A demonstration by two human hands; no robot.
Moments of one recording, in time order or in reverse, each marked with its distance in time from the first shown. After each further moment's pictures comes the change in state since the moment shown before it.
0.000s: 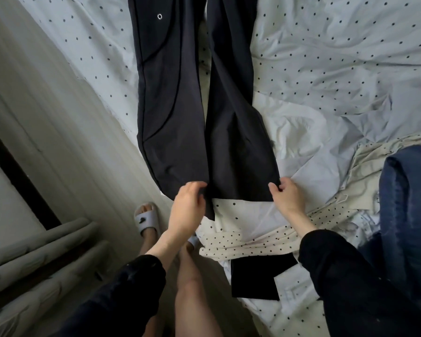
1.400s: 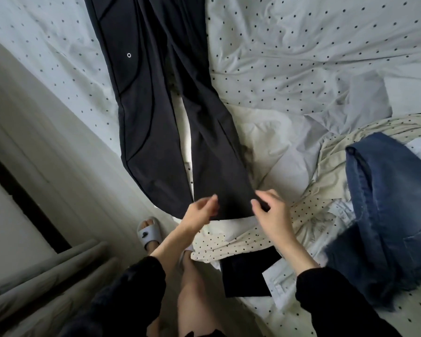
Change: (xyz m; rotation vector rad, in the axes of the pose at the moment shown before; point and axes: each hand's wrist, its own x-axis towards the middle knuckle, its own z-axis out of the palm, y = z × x) left_hand -0.014 0.077 0.016 -0.504 -0.415 -0.442; right_hand -0.066 0.027 -0.040 0.349 0.205 -0.482
